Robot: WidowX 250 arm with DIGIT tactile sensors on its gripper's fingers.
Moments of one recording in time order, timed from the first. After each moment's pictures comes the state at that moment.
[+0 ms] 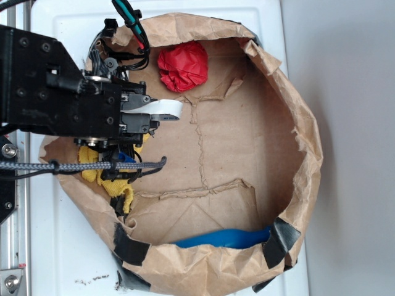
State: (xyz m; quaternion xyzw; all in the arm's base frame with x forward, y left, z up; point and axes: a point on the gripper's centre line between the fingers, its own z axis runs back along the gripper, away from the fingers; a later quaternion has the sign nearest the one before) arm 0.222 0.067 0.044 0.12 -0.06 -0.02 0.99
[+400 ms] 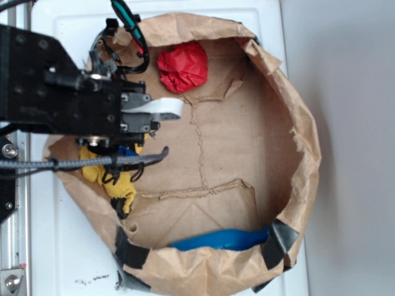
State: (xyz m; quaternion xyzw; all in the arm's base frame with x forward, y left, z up) arm 0.223 0.065 0.053 0.11 -0.06 0.00 0.99
